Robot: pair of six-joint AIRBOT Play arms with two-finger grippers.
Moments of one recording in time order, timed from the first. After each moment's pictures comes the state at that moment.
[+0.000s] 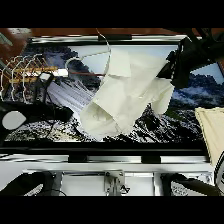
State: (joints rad) left arm -0.44 -0.87 0.94 1.46 -1.02 -1.64; right arm 0.09 -1.37 2.00 -1.06 1.74 0.50
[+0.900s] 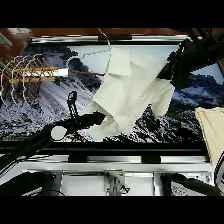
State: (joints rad) left arm -0.67 -1.09 0.66 0.90 -0.23 -1.72; right arm 0.10 -1.37 2.00 -1.06 1.75 0.55
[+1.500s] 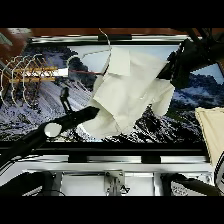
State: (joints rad) left arm -0.59 -1.03 0.66 0.80 -0.18 -1.66; right arm 0.09 -1.37 2.00 -1.05 1.76 0.56
